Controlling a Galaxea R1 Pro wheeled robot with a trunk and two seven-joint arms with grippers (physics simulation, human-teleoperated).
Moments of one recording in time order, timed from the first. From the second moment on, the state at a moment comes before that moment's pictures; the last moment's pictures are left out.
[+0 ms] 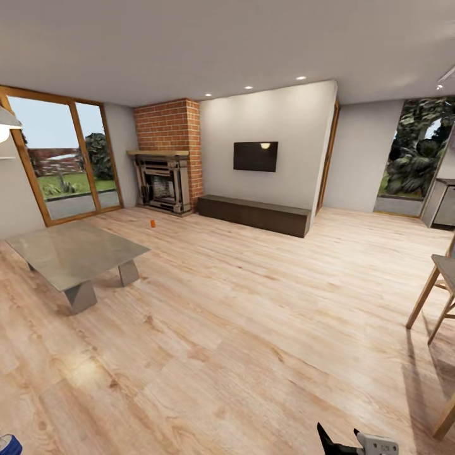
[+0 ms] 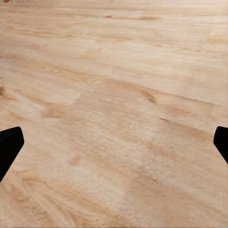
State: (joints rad) left arm 0.29 0.02 -0.01 -1.16 -0.02 -0.23 0.00; right arm 0.19 -0.04 -0.16 -1.28 -0.21 -0.02 0.24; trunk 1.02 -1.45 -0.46
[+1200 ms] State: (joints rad) left arm 0.28 0.02 -0.01 -1.13 -0.02 -0.23 0.00; right arm 0.19 -0.04 -0.16 -1.28 -0.21 -0.02 0.24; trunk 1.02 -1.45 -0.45
